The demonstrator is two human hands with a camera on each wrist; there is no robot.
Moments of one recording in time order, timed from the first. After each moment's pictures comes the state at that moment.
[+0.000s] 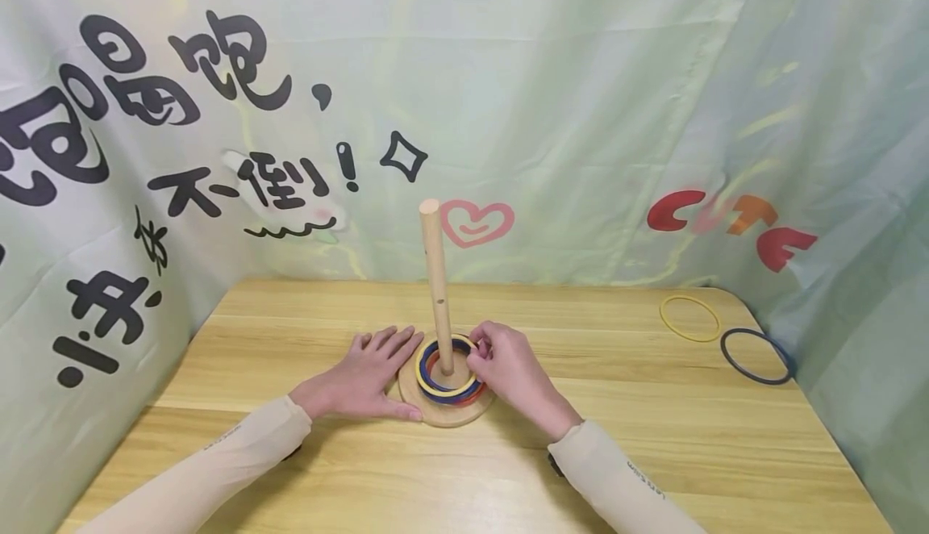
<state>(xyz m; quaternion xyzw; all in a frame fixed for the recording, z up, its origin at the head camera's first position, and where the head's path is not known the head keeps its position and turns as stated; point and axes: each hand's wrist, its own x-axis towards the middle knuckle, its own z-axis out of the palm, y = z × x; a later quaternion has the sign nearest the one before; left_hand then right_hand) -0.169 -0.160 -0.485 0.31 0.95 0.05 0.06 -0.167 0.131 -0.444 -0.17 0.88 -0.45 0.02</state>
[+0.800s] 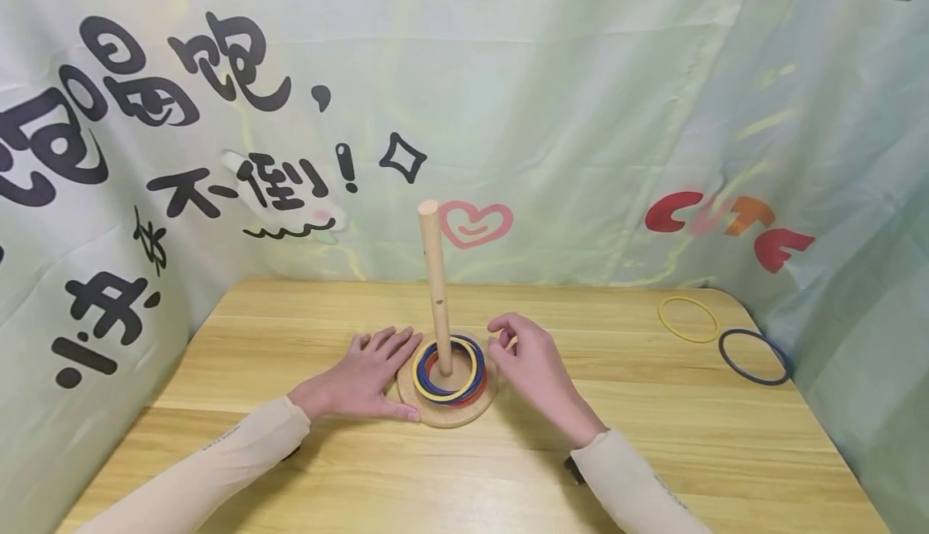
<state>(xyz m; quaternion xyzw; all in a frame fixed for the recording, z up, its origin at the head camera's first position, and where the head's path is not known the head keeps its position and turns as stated) -0.169 -0.161 -0.487 0.32 0.95 0.05 0.06 -0.157 0.158 -0.432 -0.13 0.87 -0.47 -0.04</state>
